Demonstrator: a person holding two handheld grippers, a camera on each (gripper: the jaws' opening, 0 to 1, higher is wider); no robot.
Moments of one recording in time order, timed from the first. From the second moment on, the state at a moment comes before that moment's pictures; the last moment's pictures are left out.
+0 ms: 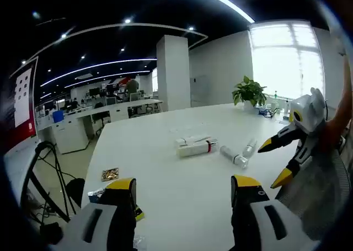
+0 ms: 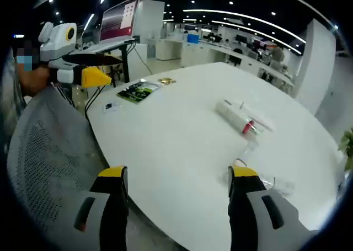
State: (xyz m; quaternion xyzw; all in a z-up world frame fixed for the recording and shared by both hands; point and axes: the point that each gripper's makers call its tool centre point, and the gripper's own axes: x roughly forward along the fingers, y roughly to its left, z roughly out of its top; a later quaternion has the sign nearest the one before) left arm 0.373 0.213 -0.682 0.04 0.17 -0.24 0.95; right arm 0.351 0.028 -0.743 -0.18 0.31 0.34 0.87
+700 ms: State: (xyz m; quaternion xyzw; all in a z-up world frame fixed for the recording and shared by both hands) left arm 0.374 0.210 -0.691 0.05 0.19 -0.25 0.95; right arm 0.356 0.017 -0.746 -0.19 0.31 0.32 0.88
